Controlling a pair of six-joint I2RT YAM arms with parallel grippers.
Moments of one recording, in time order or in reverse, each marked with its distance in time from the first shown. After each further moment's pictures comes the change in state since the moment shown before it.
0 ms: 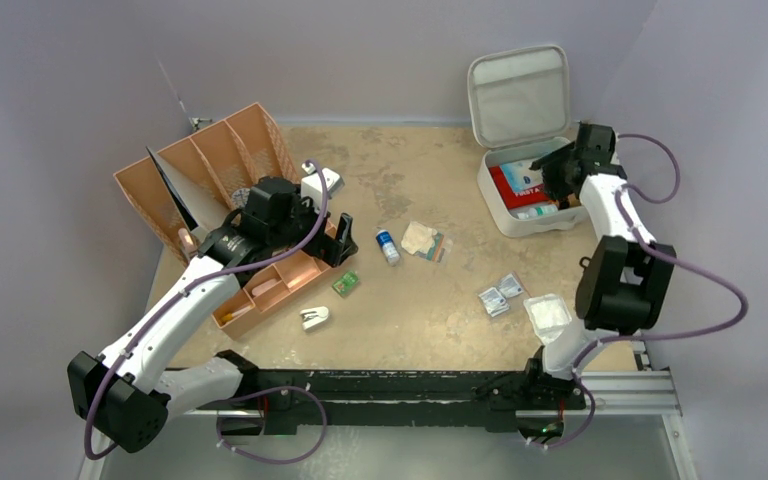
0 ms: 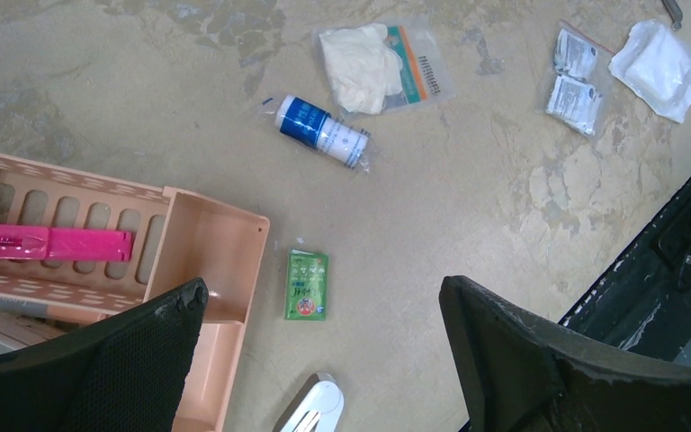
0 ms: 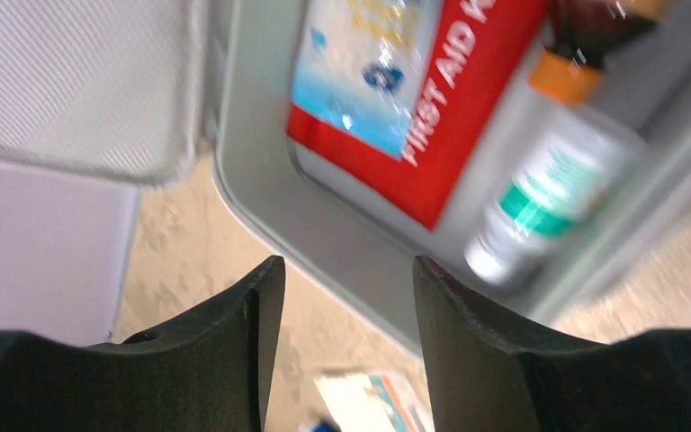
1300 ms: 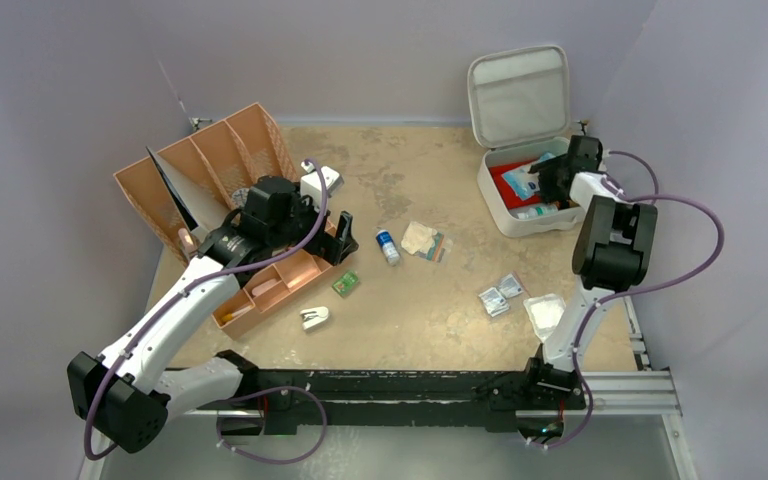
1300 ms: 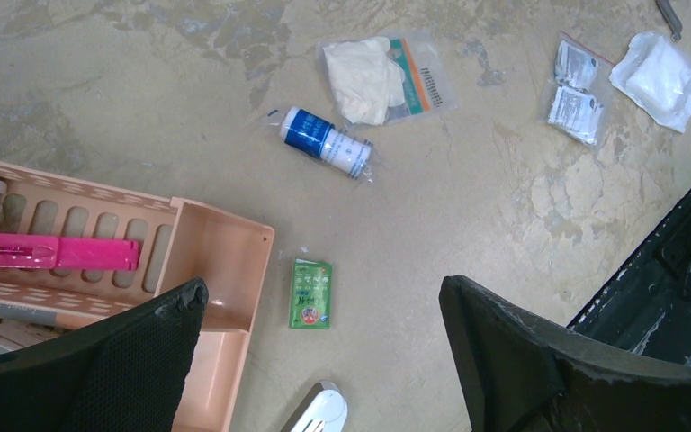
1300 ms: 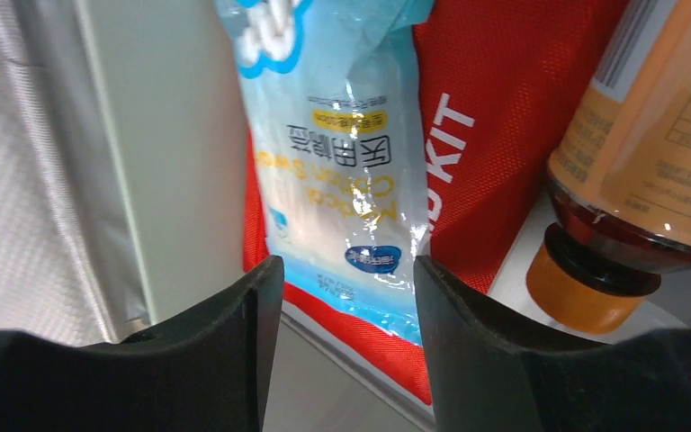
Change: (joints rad) left arm 0.000 -0.002 0.000 0.017 -0.007 0.002; right arm -0.038 0.260 0.029 0.202 -0.003 0.096
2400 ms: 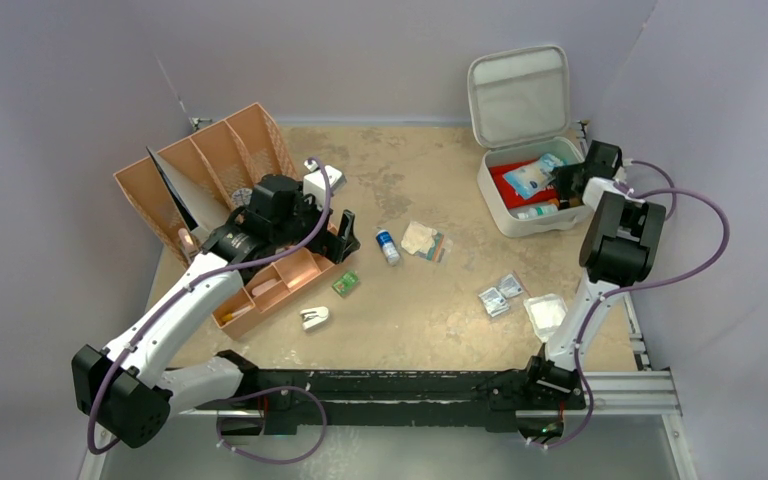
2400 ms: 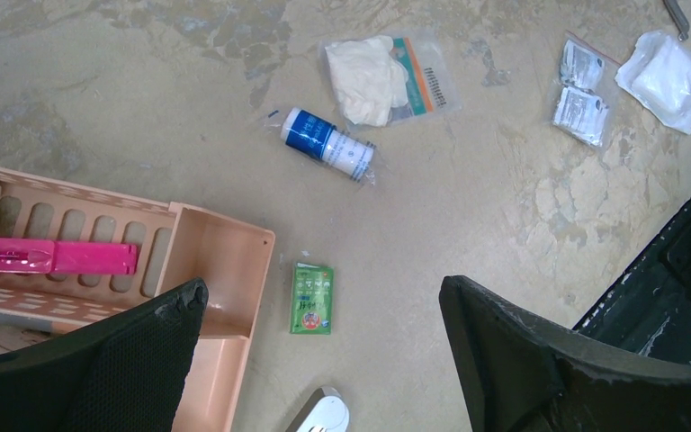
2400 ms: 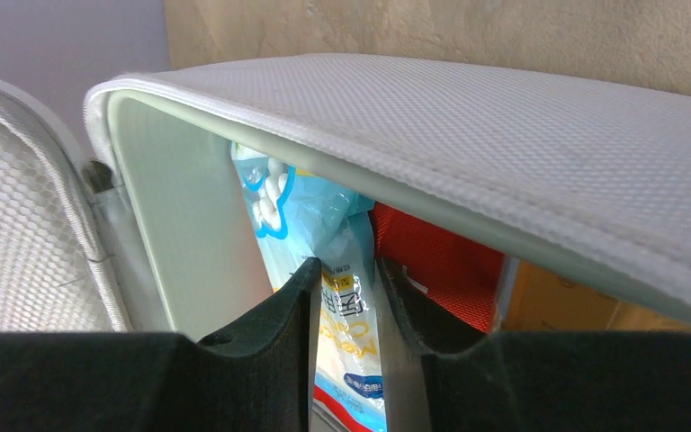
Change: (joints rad) left arm 0.000 0.028 0.000 0.019 -0.001 -0.001; right arm -0.097 0.092 0.009 0.159 0.002 0.096
